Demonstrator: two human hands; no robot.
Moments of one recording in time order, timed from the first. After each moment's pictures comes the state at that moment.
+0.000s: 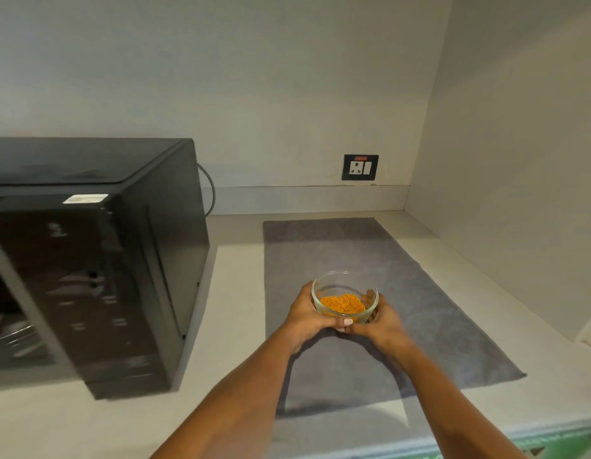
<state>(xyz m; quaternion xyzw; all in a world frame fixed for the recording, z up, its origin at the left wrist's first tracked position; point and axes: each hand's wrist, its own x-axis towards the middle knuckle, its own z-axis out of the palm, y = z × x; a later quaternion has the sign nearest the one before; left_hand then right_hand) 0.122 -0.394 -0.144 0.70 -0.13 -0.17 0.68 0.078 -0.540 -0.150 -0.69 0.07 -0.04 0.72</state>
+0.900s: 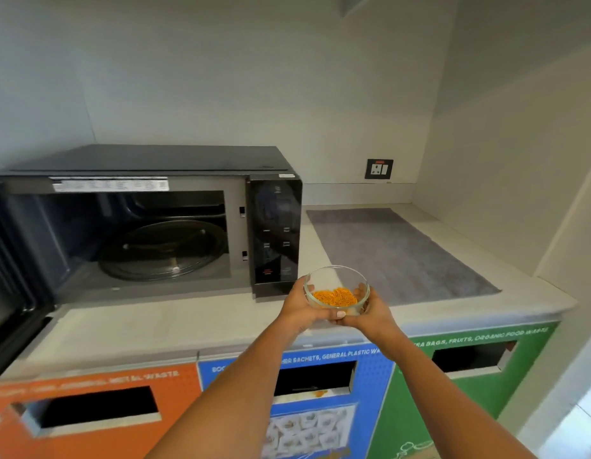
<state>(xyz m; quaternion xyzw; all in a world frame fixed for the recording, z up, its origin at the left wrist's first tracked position) -0.052 -0.176 -0.113 0.75 -0.11 -0.14 0.64 -0.109 -0.317 -0.105 -0.80 0.11 -0.08 0.58</state>
